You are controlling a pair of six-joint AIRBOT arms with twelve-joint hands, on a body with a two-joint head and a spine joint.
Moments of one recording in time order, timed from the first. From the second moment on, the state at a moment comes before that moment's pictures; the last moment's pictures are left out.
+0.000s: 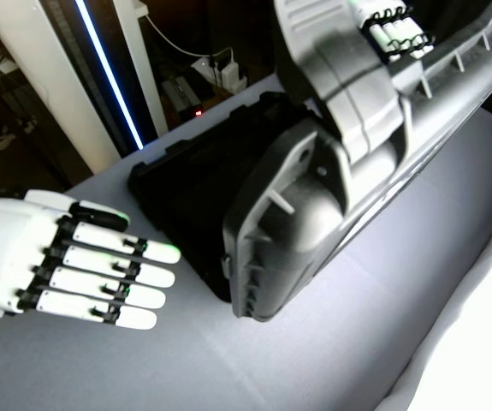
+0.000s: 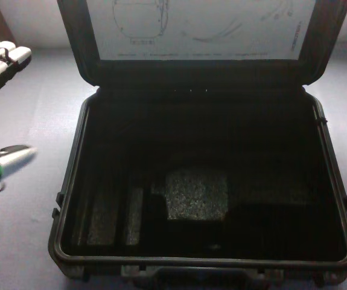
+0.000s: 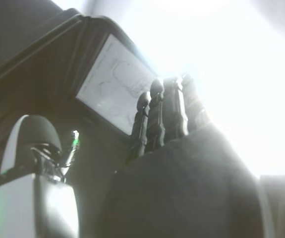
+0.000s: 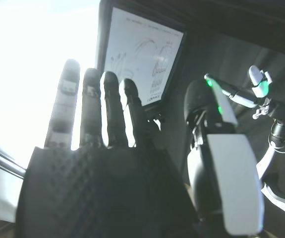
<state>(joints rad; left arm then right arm) 1.11 -0.73 0.93 -0.31 -1.29 0.97 -1.10 -0.81 1.10 0.12 1.24 -0.66</state>
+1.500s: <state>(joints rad) 0.52 -0.94 1.25 -0.18 -0.65 1.03 -0.59 -1.00 1.41 -0.06 0.76 -0.62</state>
